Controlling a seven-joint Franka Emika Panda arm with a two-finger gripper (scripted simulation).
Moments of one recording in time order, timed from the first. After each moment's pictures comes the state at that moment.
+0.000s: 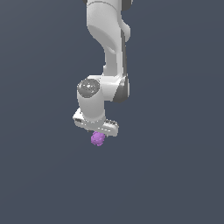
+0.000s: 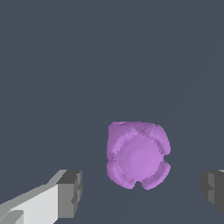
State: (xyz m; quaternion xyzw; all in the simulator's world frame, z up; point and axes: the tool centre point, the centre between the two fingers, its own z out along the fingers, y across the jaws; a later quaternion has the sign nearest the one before) arm 0.029 -0.071 0.098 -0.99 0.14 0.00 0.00
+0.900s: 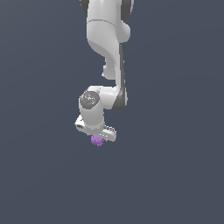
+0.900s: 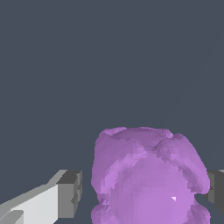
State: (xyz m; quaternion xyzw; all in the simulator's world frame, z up) arm 0.029 -0.077 0.048 -0.99 0.16 0.00 0.00
